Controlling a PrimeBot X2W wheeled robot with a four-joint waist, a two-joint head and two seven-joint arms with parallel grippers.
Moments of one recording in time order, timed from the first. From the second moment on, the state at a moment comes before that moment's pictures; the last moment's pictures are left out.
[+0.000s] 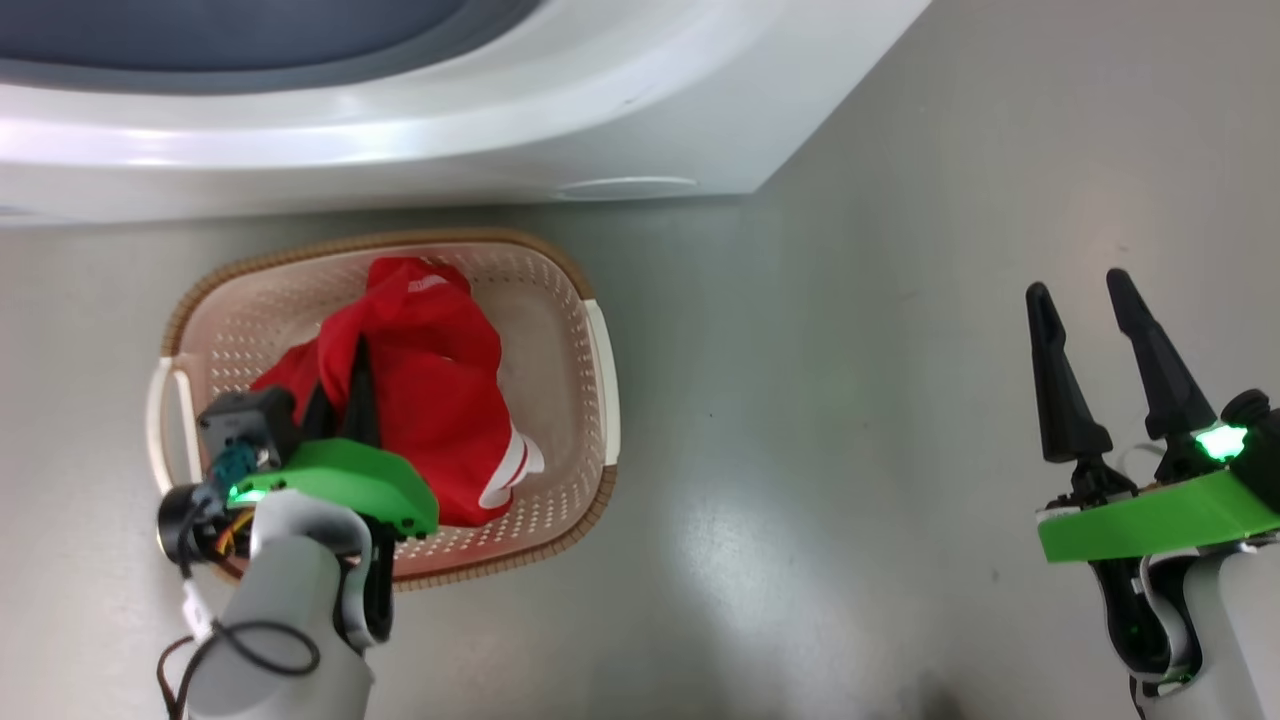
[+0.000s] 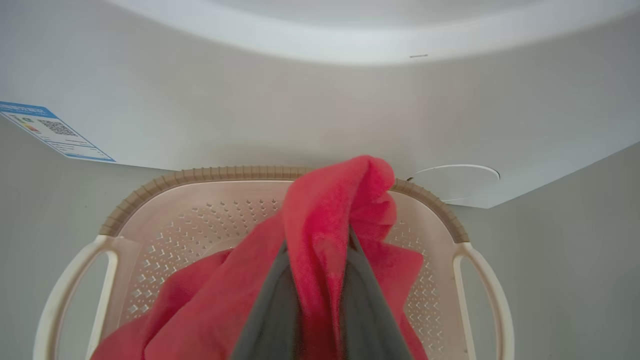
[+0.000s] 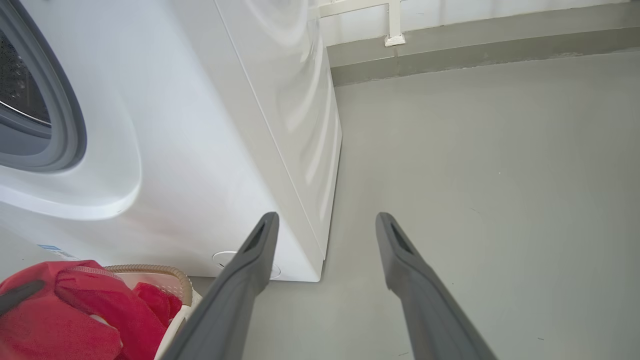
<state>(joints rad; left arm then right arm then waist) -0.56 0.03 -0.12 0.69 -0.36 0.09 -0.26 -0.22 -0.16 0.01 0.10 0.44 0.12 -0.26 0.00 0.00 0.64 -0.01</state>
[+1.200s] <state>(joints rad) -0.64 0.02 -0.08 0.81 -0.36 0.03 -0.26 -0.25 -0.17 0.00 0.12 0.44 0.12 -0.26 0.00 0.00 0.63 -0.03</state>
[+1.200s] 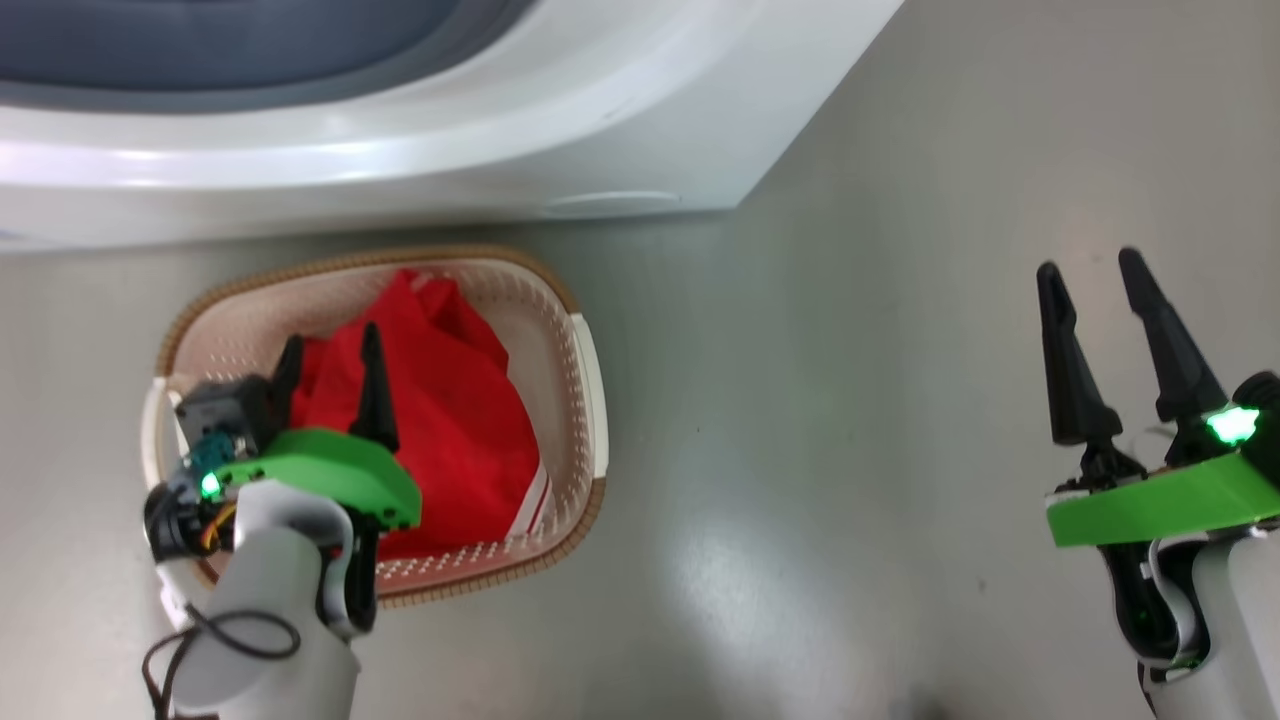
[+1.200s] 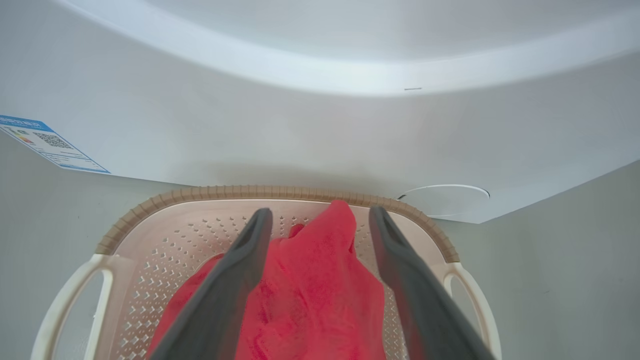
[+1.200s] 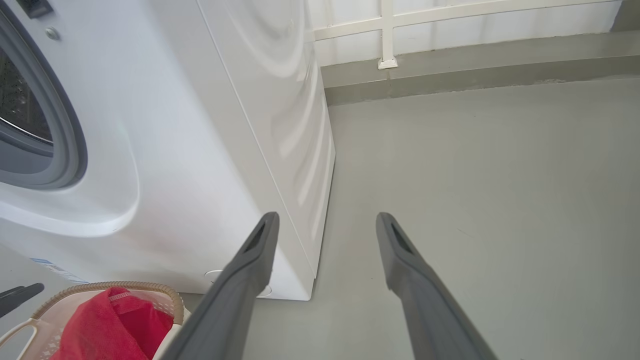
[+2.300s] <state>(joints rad) -0.16 0.03 0.02 0.26 -0.18 -0.08 -0.26 0.02 -0.17 0.00 0.17 0.43 0.12 -0.26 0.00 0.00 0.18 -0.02</state>
